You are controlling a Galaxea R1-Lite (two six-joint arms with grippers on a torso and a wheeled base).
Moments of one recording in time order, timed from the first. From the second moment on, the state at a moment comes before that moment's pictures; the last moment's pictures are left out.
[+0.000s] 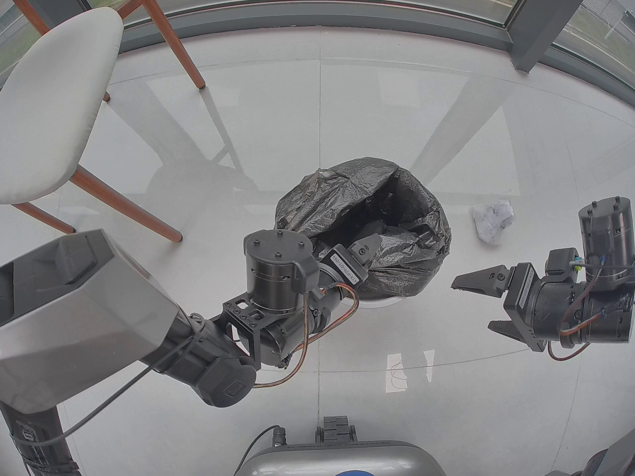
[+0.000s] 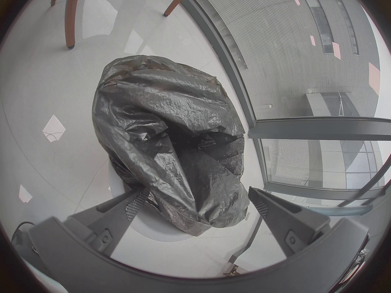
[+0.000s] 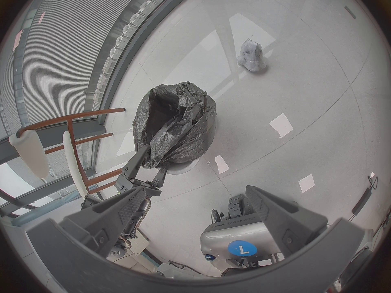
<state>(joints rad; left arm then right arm) -0.75 2.13 -0.98 -1.01 0.16 -1.01 0.61 1.40 -0.74 -0.07 -0.04 1.01</state>
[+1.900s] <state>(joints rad) -0.79 1.95 -0.76 -0.86 0.18 -1.15 0.59 1.40 -0.73 -0.07 -0.04 0.99</state>
